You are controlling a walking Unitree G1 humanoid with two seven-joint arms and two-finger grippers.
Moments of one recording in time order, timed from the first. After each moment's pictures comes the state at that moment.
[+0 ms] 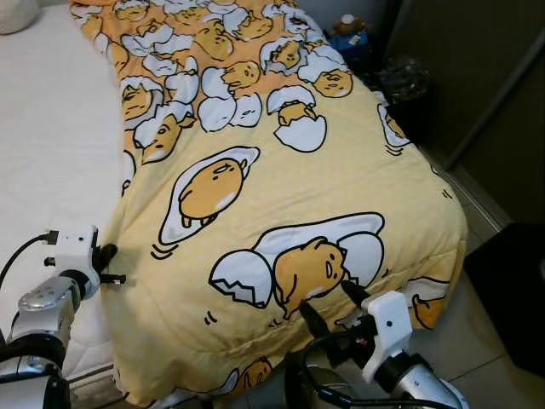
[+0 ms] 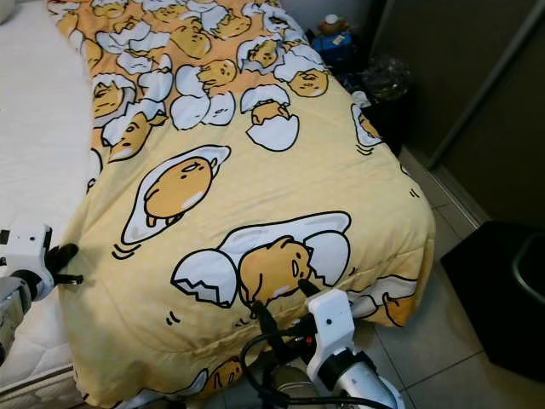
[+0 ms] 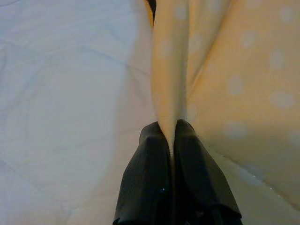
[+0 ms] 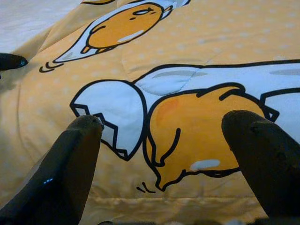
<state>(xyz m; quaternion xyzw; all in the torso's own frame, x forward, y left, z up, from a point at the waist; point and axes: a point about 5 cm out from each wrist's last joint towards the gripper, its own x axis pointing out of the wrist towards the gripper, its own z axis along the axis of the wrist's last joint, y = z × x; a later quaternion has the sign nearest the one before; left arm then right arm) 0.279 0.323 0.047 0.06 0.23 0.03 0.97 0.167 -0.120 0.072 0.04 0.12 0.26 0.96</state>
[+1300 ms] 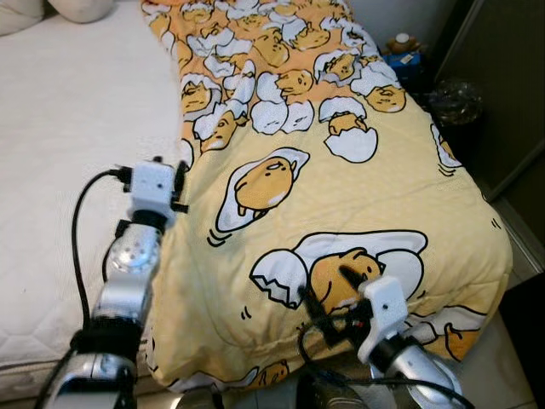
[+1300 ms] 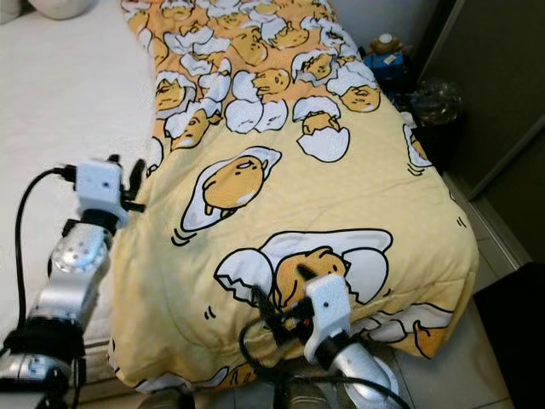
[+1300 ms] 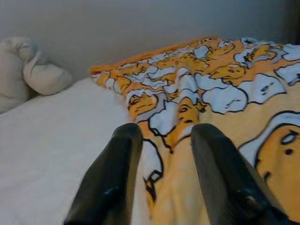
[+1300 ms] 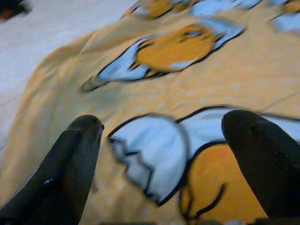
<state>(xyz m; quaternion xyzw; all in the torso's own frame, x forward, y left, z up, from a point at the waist) 0.325 0.196 0.125 0.14 -0.08 -0.01 0.99 0.191 -0.121 0.079 0.03 0.08 0.23 0.97</state>
